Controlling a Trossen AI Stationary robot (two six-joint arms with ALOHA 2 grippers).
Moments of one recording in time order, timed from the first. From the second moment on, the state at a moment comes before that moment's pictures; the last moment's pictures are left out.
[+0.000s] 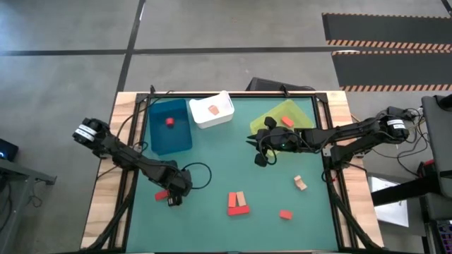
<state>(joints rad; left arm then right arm) -0.45 1.51 0.75 -0.69 -0.02 -0.70 0.02 1.32 0.79 -0.01 0.30 0.03</state>
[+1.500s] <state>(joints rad) 0.19 1.42 1.16 -1.21 -0.20 0.16 0.02 1.32 0.79 -0.01 0.28 0.02</state>
